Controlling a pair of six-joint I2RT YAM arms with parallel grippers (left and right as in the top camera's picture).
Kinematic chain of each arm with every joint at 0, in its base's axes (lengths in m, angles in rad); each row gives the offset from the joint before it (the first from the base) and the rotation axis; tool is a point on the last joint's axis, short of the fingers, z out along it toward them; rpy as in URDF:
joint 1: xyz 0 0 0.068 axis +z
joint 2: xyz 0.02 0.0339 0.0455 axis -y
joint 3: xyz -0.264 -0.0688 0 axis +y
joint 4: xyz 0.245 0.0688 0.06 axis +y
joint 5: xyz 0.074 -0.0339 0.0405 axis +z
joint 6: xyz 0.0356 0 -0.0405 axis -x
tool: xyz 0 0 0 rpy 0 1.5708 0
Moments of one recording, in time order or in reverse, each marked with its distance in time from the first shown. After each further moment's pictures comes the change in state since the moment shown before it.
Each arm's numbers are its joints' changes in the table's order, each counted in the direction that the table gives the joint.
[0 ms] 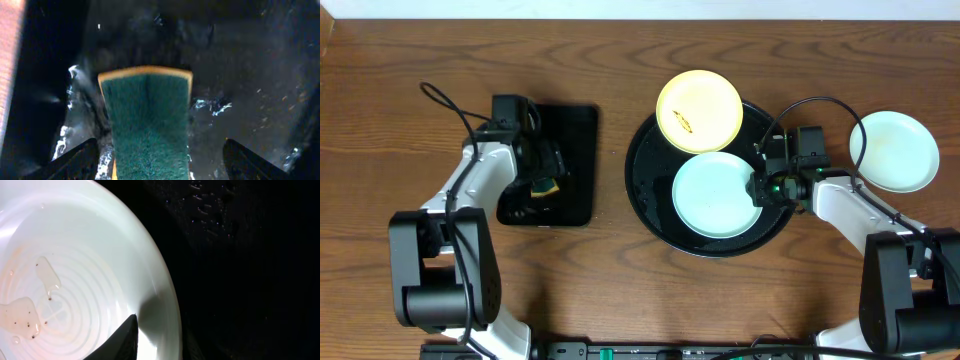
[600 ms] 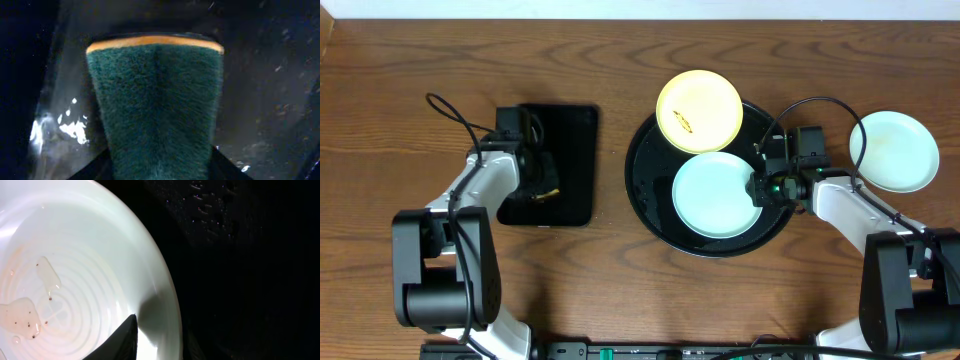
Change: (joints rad) left arm 0.000 -0.001 0.084 -0.041 0.003 0.000; right arm 0.000 0.000 0.000 0.000 0.000 0.000
